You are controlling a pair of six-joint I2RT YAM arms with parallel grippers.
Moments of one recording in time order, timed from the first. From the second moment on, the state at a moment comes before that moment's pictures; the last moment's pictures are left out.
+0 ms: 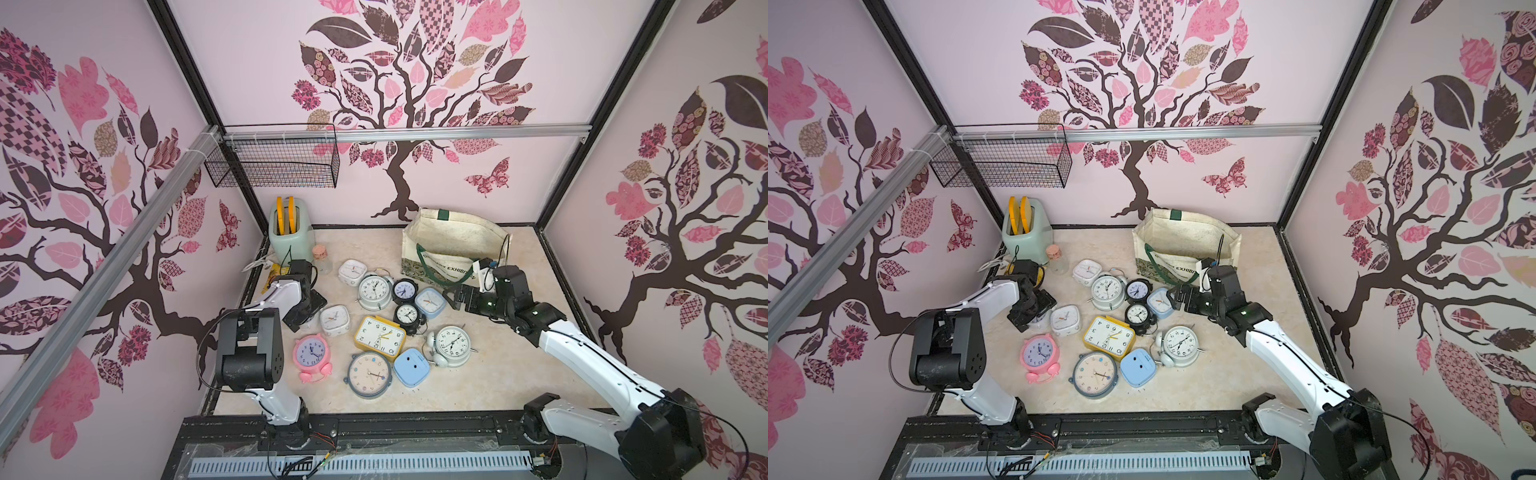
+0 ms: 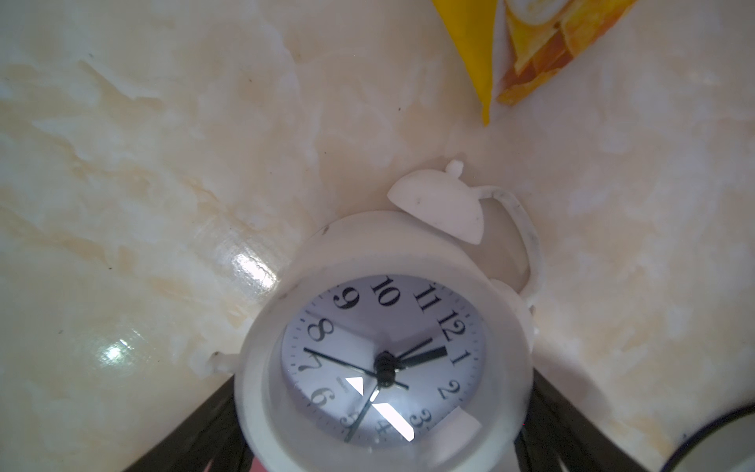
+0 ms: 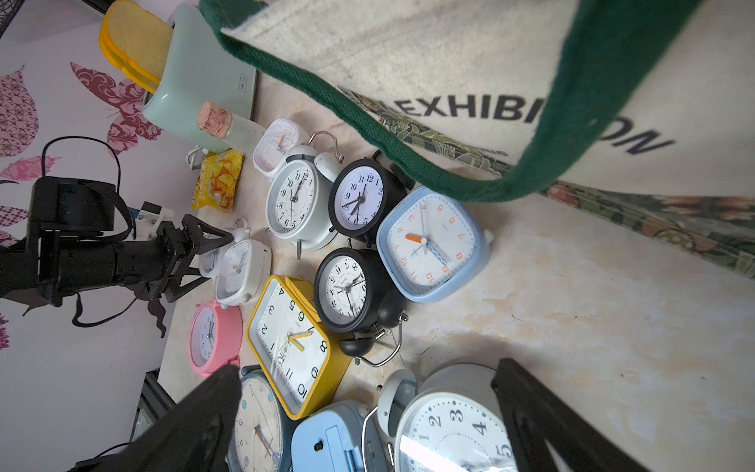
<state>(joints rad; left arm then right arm) 0.03 1.68 1.04 -0.71 -0.13 -0.79 0.41 1.12 0.80 -0.31 -0.29 0.60</state>
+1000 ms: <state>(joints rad) -0.40 1.23 1.06 -0.30 0.43 -0.32 0.45 1.31 1.23 -0.50 -0.42 0.62</state>
